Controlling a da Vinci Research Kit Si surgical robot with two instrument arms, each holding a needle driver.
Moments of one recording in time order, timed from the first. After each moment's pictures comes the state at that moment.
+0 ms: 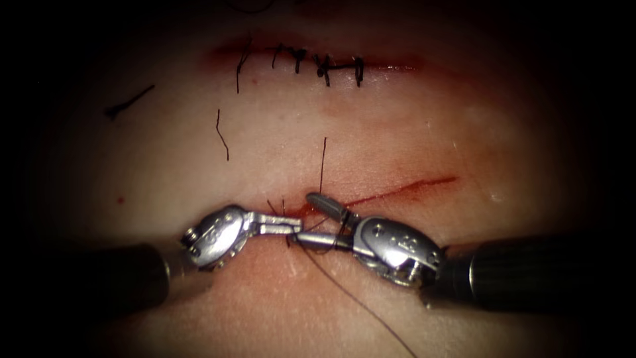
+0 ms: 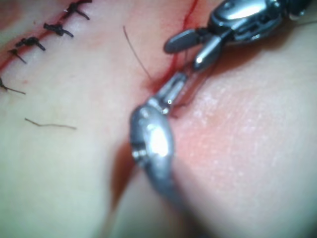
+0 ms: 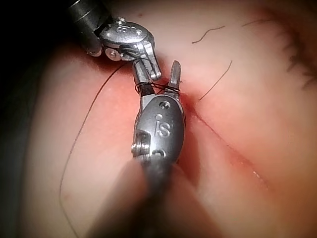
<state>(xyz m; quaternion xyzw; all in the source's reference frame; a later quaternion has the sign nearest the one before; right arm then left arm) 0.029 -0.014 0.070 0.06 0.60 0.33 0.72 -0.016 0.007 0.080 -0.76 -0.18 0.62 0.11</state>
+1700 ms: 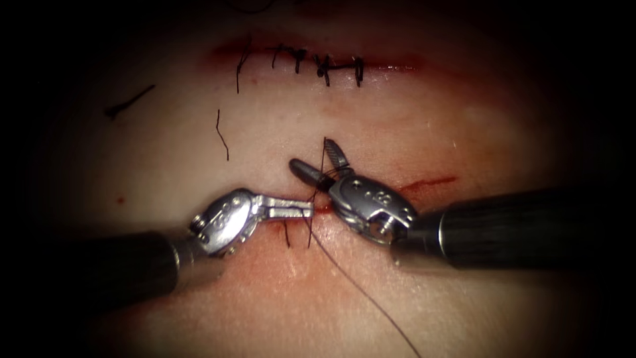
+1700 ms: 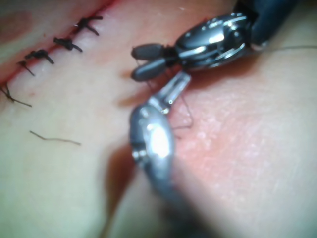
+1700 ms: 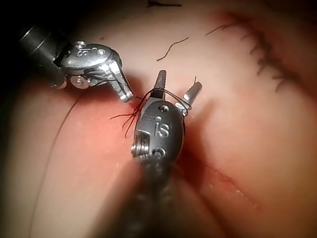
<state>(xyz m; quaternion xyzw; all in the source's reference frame) 0.031 -0.009 0.074 -0.13 0.45 0.52 0.72 -0.018 0.010 0.079 -0.76 -0.17 0.61 0.12</state>
